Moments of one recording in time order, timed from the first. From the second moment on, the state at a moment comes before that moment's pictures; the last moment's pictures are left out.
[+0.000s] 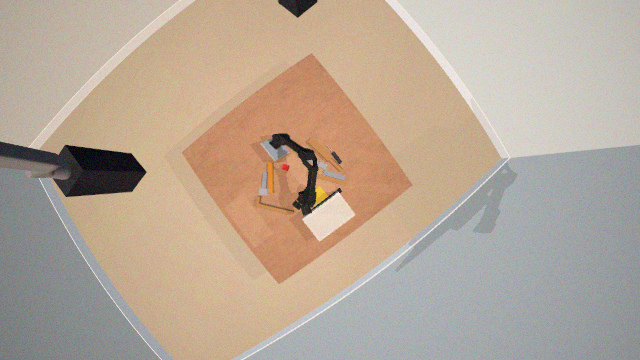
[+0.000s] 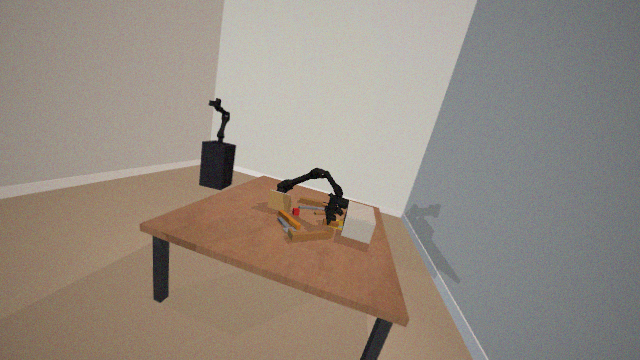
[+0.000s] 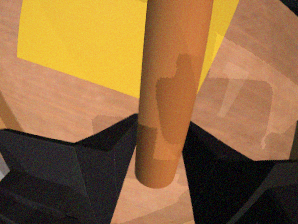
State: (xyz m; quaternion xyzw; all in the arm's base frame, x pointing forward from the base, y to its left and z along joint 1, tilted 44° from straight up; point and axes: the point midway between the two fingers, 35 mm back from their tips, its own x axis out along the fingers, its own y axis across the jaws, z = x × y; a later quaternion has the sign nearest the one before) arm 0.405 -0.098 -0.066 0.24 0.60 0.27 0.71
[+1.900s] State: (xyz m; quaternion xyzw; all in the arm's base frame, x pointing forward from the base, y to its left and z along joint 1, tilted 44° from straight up) arm 0.358 -0.096 -0.074 0.24 0.60 0.27 0.72
